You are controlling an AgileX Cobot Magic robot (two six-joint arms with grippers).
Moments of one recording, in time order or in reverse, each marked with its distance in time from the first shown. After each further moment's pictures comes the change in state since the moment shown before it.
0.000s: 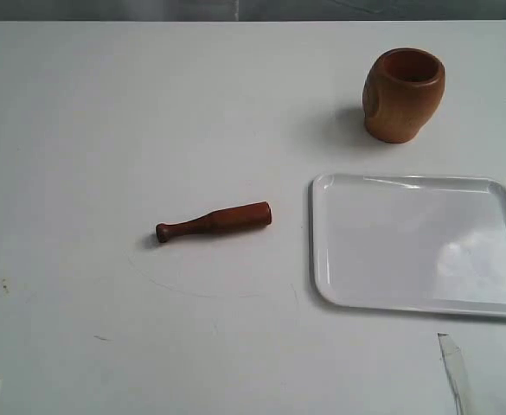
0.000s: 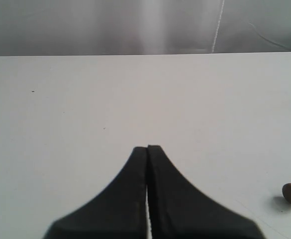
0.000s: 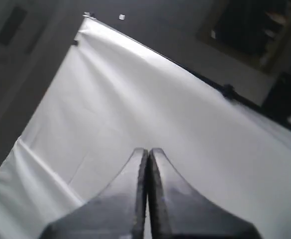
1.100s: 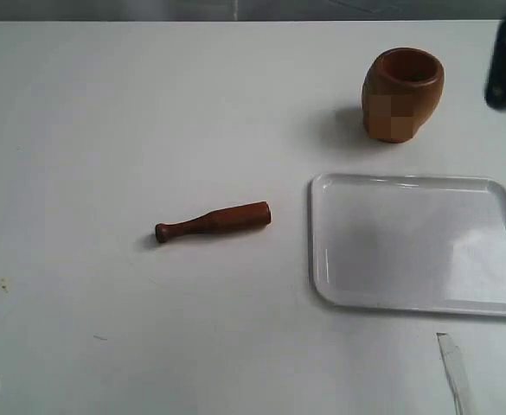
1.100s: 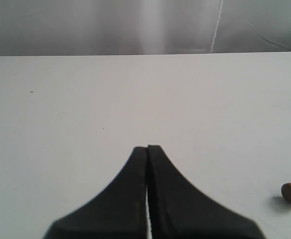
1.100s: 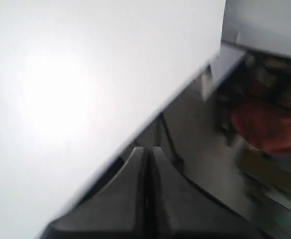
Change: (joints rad) left arm 0.000 0.000 0.000 0.000 0.000 0.000; right arm 0.290 1.437 -0.898 -1.490 1.199 -0.731
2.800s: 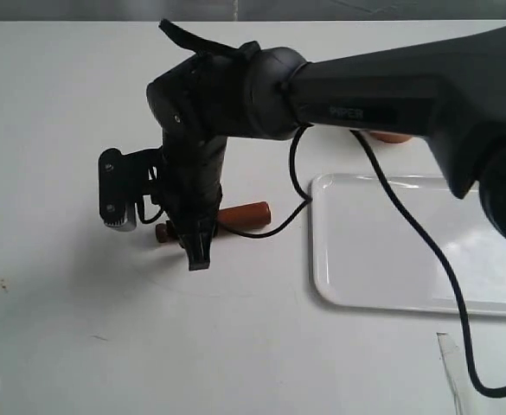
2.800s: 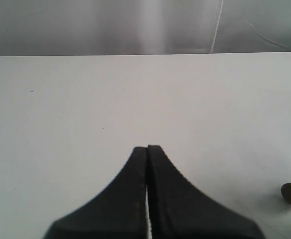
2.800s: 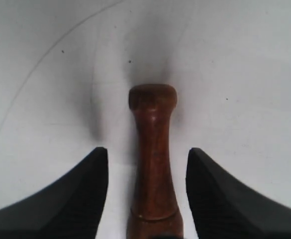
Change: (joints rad) left arm 0.000 0.000 0.000 0.000 0.000 0.000; right arm 0.642 0.771 -0.709 0.965 0.144 -0.543
